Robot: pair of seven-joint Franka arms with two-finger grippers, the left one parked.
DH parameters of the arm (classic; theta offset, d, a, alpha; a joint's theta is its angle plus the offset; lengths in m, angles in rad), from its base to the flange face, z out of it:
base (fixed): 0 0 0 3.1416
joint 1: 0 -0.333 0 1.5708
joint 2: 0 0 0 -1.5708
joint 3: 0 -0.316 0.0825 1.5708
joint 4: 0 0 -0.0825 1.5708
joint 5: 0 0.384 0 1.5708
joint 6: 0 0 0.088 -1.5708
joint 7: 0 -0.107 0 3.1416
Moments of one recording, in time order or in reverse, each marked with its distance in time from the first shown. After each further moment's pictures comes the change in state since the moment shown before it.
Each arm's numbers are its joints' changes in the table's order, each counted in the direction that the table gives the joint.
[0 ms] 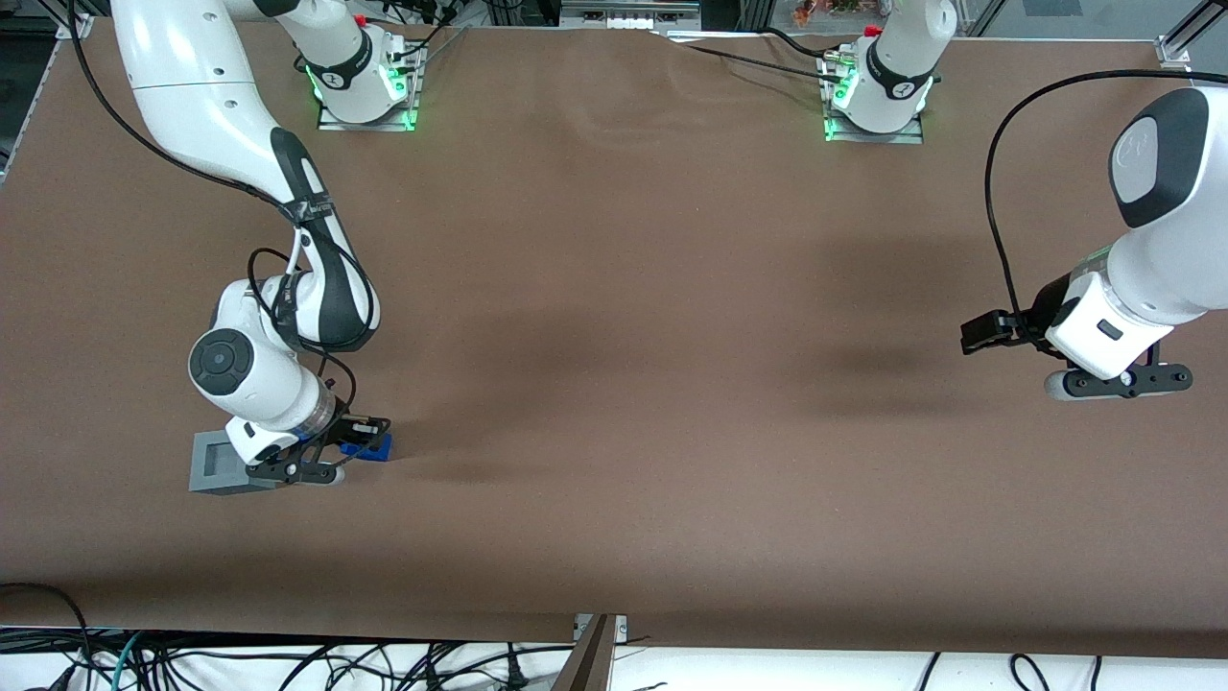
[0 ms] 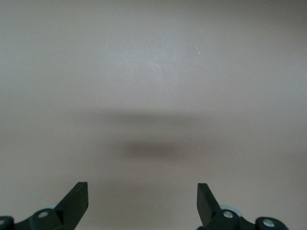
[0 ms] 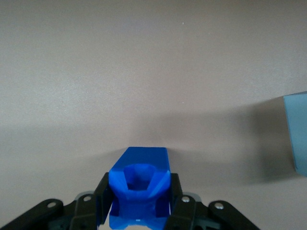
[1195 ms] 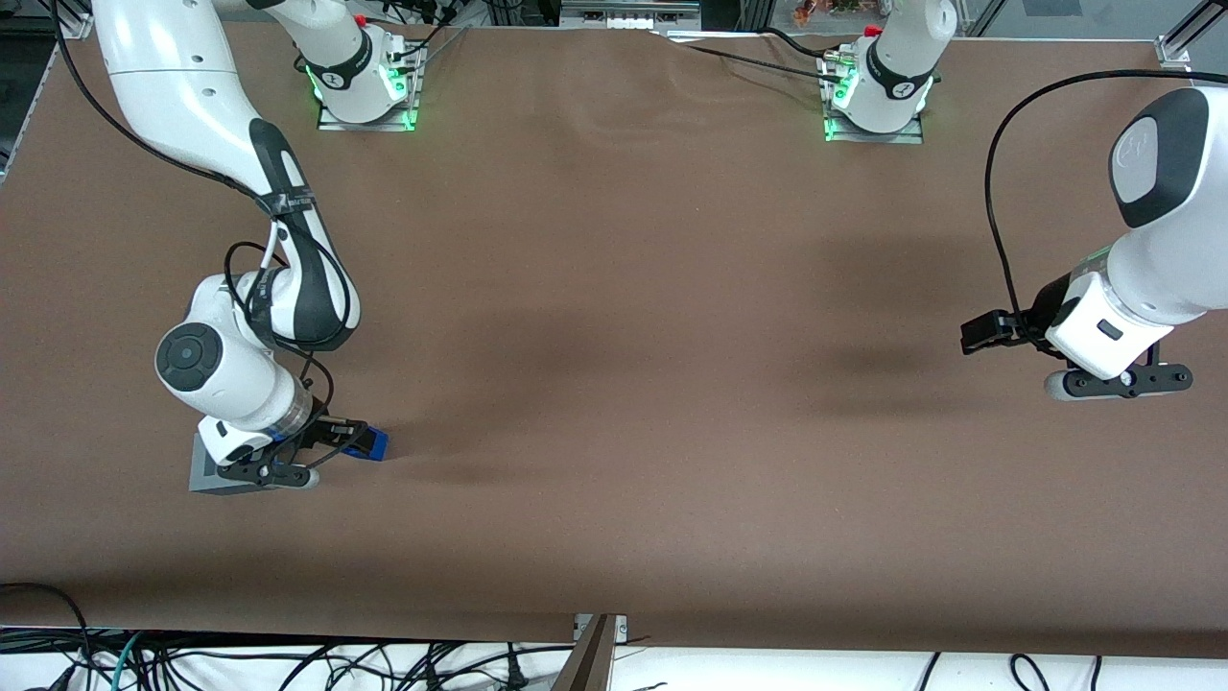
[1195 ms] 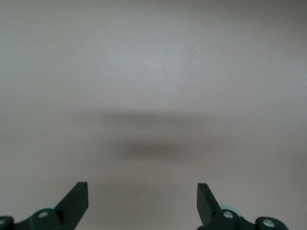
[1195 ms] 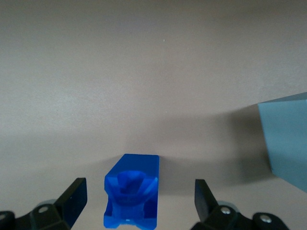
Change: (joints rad) arm 0.026 -0.021 0.000 0.001 0.000 -0.002 0.000
